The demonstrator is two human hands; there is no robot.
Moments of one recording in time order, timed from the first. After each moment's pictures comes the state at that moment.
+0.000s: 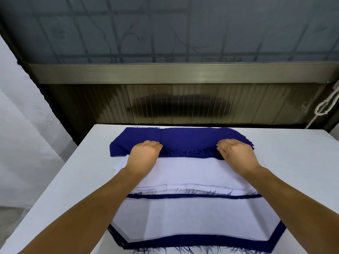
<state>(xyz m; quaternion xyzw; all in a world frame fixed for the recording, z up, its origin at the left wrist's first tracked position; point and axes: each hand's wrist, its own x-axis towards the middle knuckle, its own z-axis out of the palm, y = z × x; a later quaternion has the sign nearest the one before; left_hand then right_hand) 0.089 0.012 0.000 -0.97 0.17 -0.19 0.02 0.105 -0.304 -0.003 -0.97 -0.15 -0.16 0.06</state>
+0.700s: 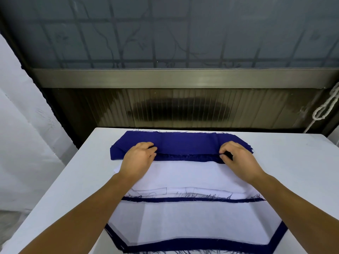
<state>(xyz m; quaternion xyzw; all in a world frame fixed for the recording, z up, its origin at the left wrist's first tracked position) 0.091 0.032 -0.006 -0.97 0.14 -0.18 -0.10 0.097 -0.315 -0.002 -0.95 -0.16 -0.13 0.25</state>
